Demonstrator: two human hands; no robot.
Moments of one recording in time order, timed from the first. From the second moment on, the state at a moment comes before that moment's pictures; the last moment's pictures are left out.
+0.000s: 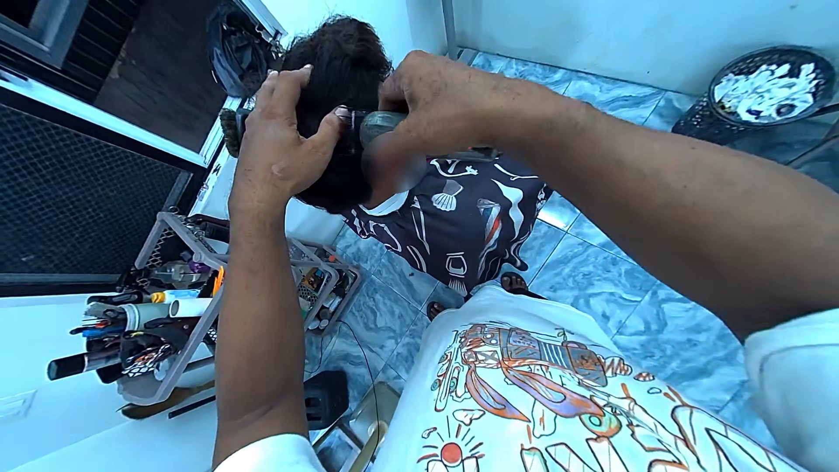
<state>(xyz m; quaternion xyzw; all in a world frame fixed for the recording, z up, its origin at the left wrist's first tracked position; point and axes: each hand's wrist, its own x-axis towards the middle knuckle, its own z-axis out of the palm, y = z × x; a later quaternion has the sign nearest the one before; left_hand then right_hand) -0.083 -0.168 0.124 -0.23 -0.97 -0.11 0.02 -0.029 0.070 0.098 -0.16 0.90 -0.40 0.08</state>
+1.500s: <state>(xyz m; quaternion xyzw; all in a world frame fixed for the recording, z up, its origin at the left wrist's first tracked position) -0.077 -0.177 0.131 -0.24 -0.96 -0.14 0.01 -0.040 0.093 0.046 -0.07 0.94 -0.33 0.07</state>
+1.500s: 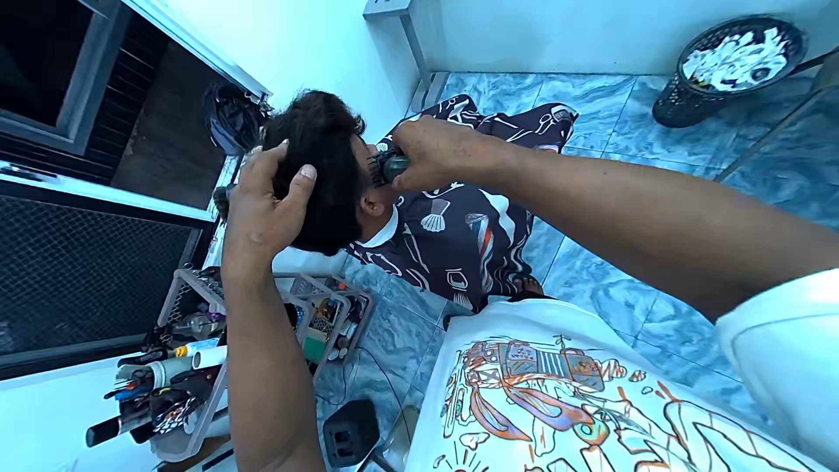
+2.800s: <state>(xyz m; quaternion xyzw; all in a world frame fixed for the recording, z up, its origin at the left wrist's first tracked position) -0.076 -0.173 0.126 -0.24 -0.96 -0.14 0.04 -0.030 0.076 0.085 -0.12 0.85 -0.50 0.10</state>
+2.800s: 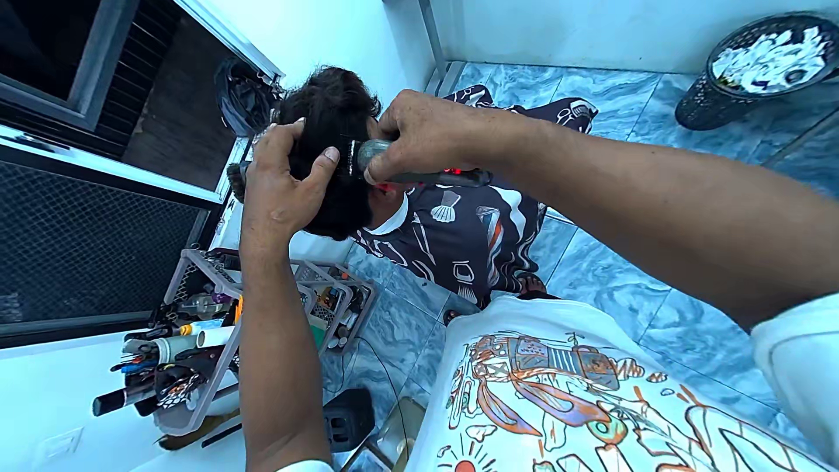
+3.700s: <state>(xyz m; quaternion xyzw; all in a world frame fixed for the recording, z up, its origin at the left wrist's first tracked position) -0.074 -0.183 0.128 -0.27 -0.95 -0.12 0.00 -0.042 0.096 0.057 -0.06 0.89 -0.41 0.17</state>
